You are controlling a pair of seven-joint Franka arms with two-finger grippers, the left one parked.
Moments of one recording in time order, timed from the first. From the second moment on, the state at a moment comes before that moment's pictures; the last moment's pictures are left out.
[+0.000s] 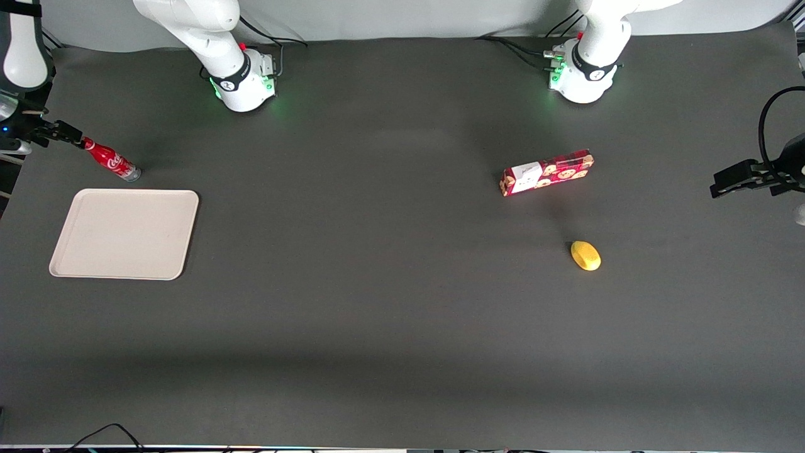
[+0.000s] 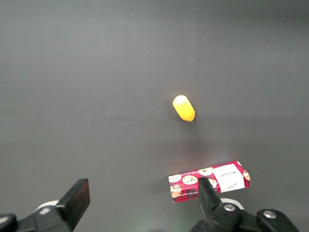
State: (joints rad) arm -0.25 -0.25 -0.56 -2.50 -0.30 2.27 -0.53
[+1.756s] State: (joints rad) arm -0.24 -0.25 -0.62 -2.62 -0.32 2.39 -0.59
